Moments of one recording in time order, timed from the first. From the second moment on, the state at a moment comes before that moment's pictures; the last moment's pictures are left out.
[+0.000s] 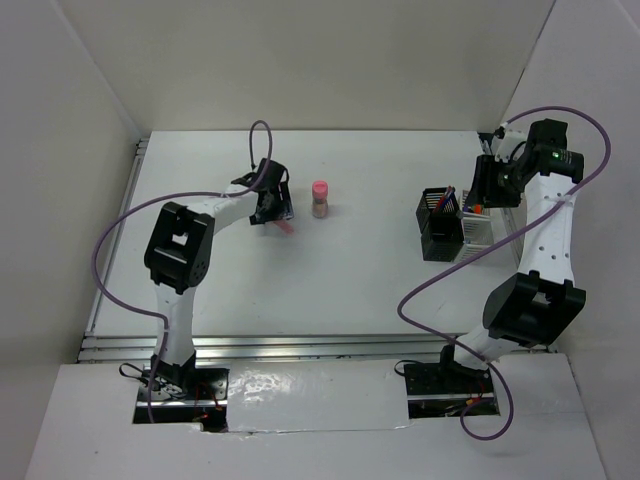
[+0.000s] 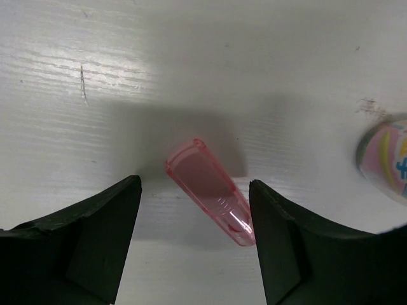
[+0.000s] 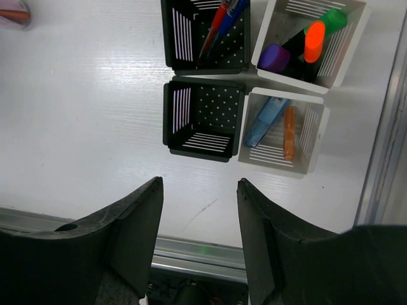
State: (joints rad) left arm -0.38 2.09 1.52 -0.44 -0.17 -0.54; right arm -0.34 1.54 1.69 -1.18 -0.34 -0.21
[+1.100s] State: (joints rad) left arm -0.43 2.05 1.43 -0.37 -0.17 -0.53; right arm -0.27 1.51 1.71 -1.19 -0.38 -0.20
